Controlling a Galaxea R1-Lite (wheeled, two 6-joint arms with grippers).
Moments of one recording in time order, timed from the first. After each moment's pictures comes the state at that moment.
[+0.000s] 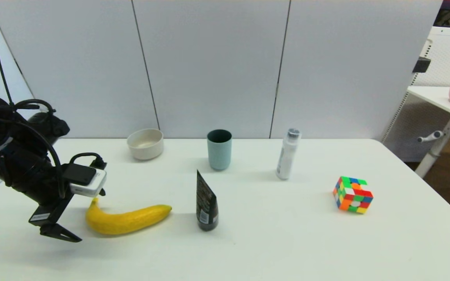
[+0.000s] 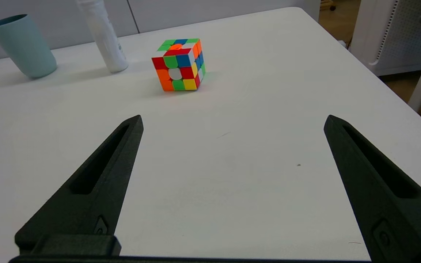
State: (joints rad) left arm 0.06 1.81 -1.30 0.88 -0.31 1.67; right arm 0.00 0.00 0.00 -0.01 -0.05 0.15
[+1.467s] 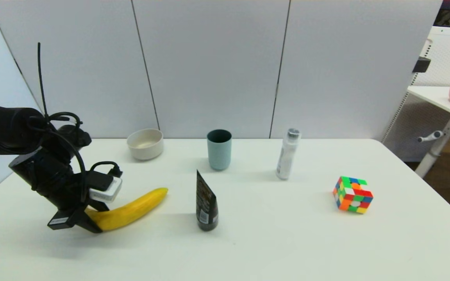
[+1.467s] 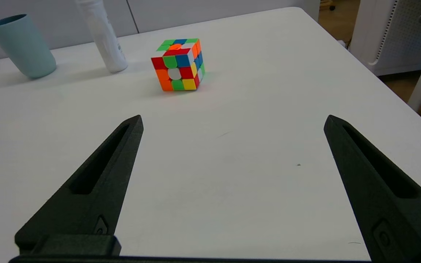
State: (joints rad) left arm 0.02 1.93 -1.31 0.88 -0.32 1.67; right arm 0.00 0.00 0.00 -0.01 -0.05 0.15
